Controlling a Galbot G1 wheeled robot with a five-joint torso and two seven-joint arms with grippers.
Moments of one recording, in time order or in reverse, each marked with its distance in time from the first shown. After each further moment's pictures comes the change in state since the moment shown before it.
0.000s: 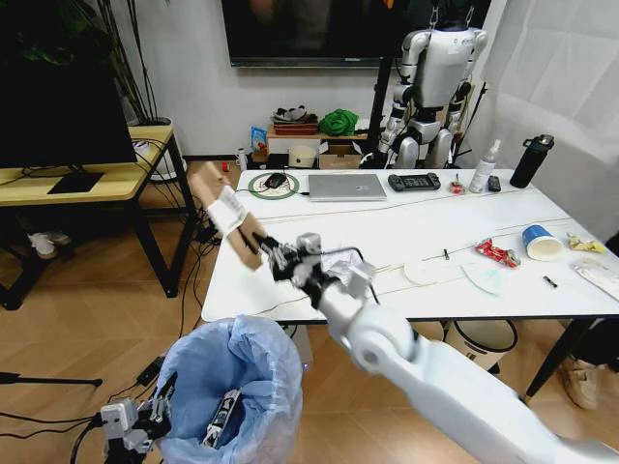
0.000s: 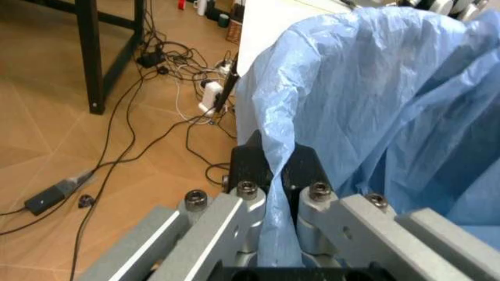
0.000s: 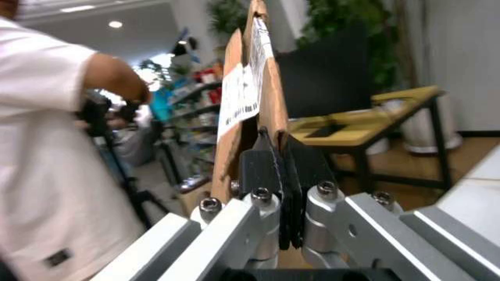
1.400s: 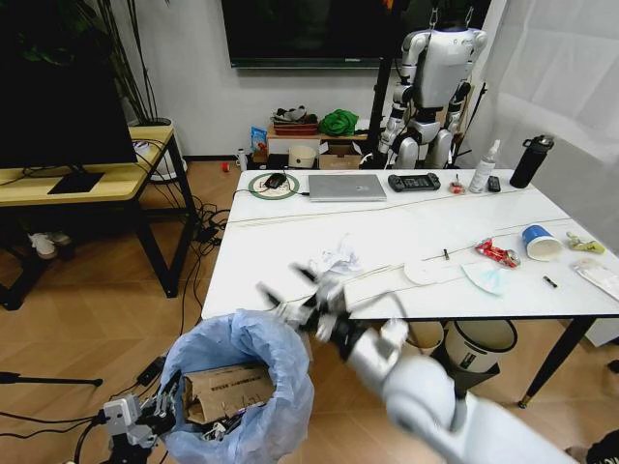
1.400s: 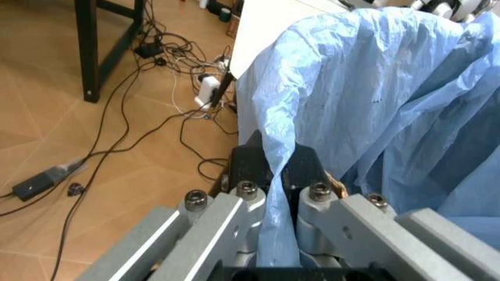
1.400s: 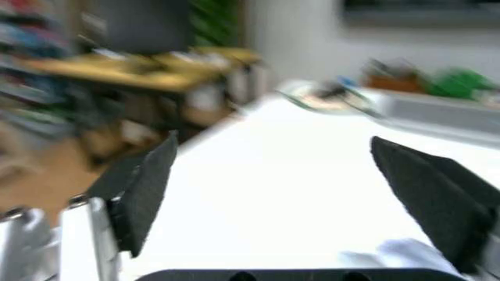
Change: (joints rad) left arm 0.005 -0.016 0.024 -0.038 -0.026 0.035 -0.035; right arm -0.098 0.052 0.275 -0.189 -0.344 -0.287 0.220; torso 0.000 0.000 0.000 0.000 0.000
